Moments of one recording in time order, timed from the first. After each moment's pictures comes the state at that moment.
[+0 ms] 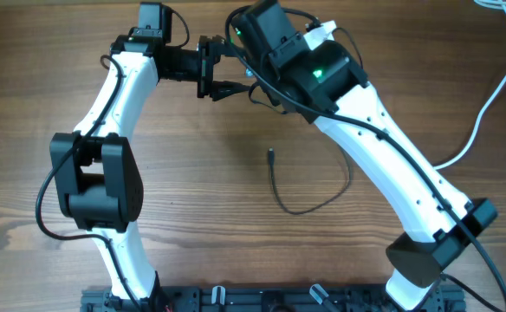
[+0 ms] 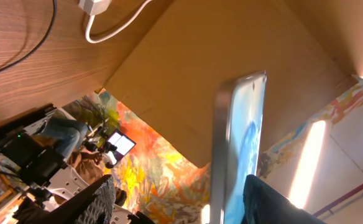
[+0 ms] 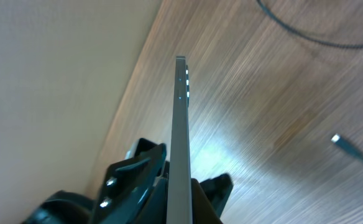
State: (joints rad) left arm -0.10 2.07 1.70 -0.80 1.42 -1.14; right arm 0.69 1.87 2.08 -1.11 0.32 1.64
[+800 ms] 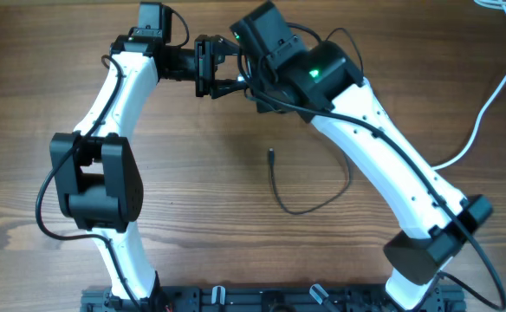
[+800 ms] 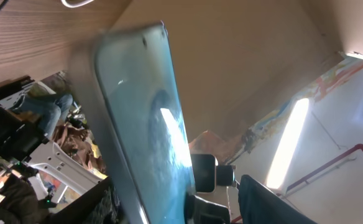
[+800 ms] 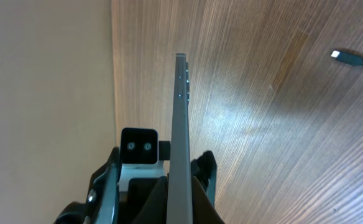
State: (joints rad) left arm -0.10 2.07 1.70 -0.80 1.55 -1.17; right arm 0.70 1.89 2.07 -1.15 0.21 1.97
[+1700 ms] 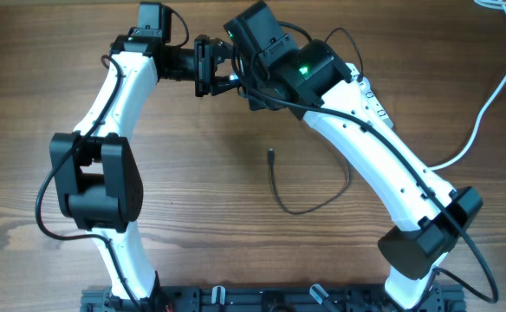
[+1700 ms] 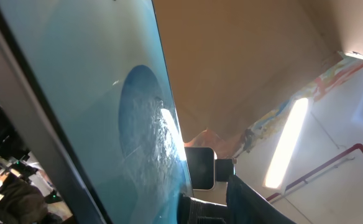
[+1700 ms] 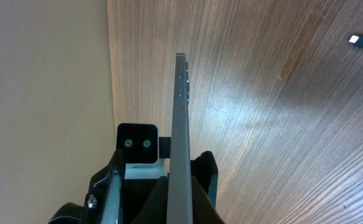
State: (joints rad) left arm -0.10 2.07 1.70 -0.80 1.55 -1.17; right arm 0.70 1.92 2.07 -1.10 0.18 1.98
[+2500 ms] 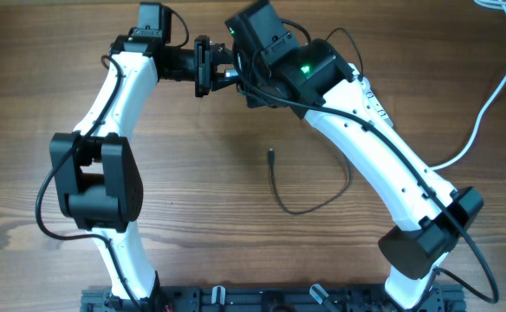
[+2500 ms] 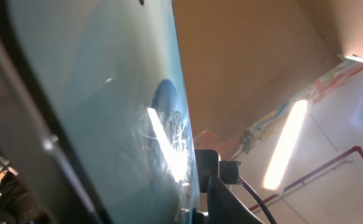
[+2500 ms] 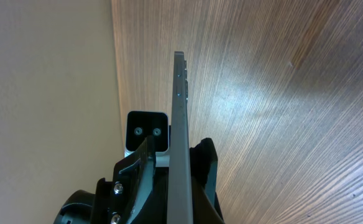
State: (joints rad) left arm -0.10 2.07 1.70 -0.80 1.55 -1.18; right arm 0.69 1.92 2.07 -1.07 0.13 1.98
